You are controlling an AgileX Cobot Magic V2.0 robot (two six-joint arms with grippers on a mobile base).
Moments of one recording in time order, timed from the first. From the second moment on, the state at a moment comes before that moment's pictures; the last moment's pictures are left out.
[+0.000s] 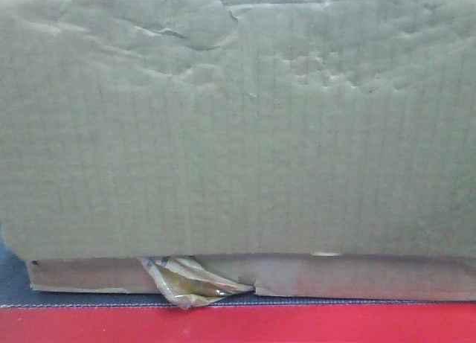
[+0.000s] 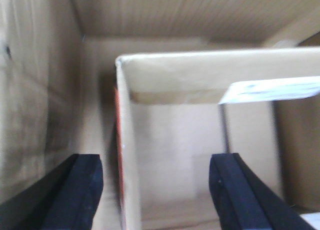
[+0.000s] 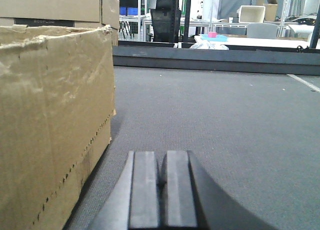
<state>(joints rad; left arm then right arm) -0.64 1.68 -1.76 0.26 1.17 -0.68 -0.04 0.00 0.00 0.07 0.07 -0.05</state>
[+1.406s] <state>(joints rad) -0.48 1.61 -1.53 0.21 1.22 -0.50 -0.04 0.00 0.00 0.07 0.07 -0.05</state>
